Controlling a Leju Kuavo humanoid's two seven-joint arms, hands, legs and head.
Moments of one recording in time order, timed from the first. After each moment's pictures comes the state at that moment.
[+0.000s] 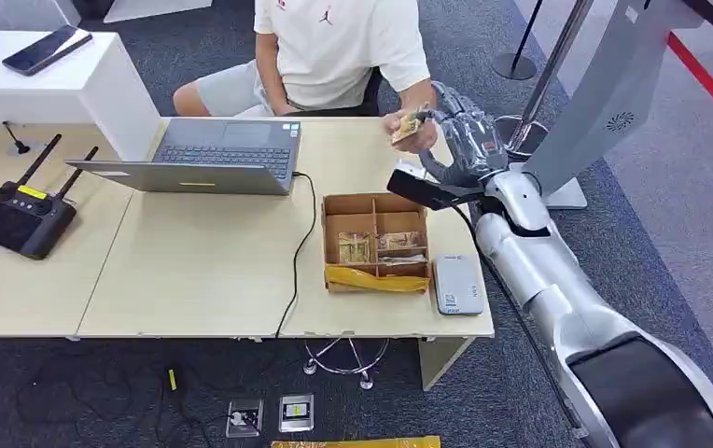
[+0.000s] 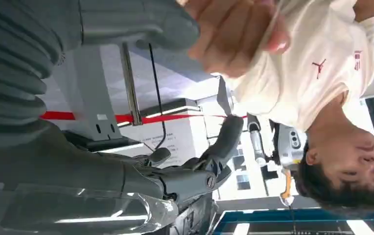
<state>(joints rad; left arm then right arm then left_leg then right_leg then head) -0.19 0.16 -0.01 -0.22 -0.96 0.17 -0.20 -0.96 -0.10 0.49 -0.61 0.96 -0.30 -0.33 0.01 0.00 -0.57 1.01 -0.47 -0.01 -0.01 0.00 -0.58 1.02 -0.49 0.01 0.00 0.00</state>
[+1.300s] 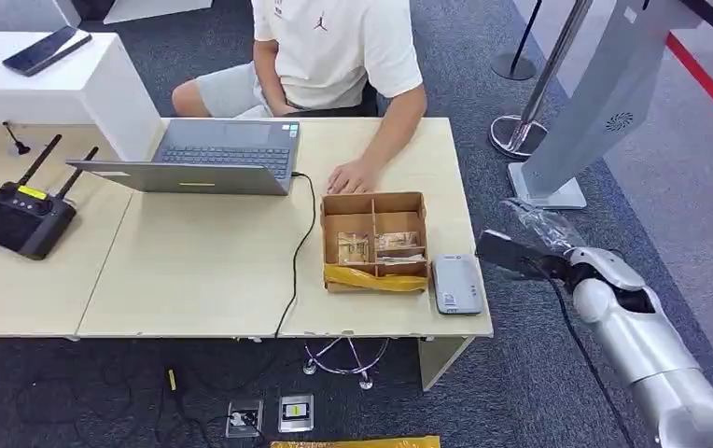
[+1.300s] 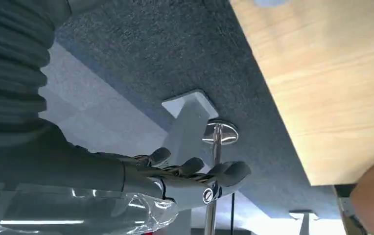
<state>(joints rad) -0.16 0.17 -0.03 -0.22 -0.85 0.19 -0.19 -0.57 -0.49 0.39 -1.09 0.78 0.33 -0.10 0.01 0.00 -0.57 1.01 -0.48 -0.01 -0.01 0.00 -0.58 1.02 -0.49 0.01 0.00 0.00</state>
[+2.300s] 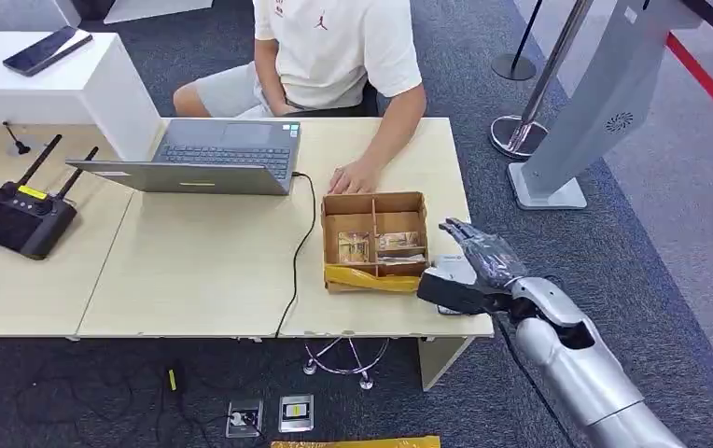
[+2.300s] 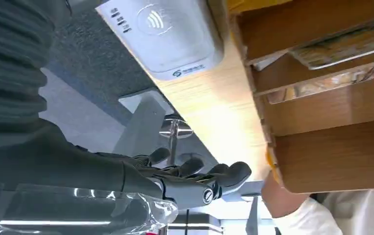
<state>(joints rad) -0.18 0.17 -0.03 -0.22 -0.87 0.16 -0.19 -0.44 -0.37 0.47 -1.26 0.85 0.23 -0.07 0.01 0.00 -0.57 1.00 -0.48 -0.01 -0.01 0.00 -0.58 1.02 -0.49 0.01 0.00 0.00</state>
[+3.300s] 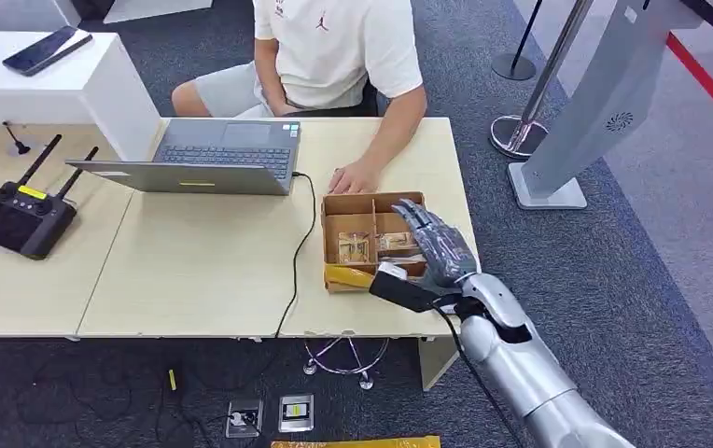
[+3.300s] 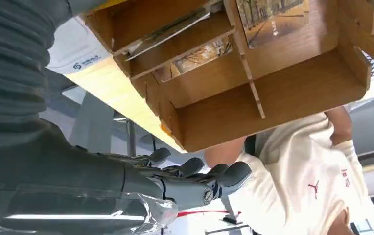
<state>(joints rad) -0.20 0.14 -0.07 -0.24 -0.90 0.14 -0.16 -0.50 -0.15 0.49 -1.07 0.90 -0.04 -0.20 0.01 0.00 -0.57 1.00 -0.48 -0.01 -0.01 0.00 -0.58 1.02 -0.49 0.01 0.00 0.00</state>
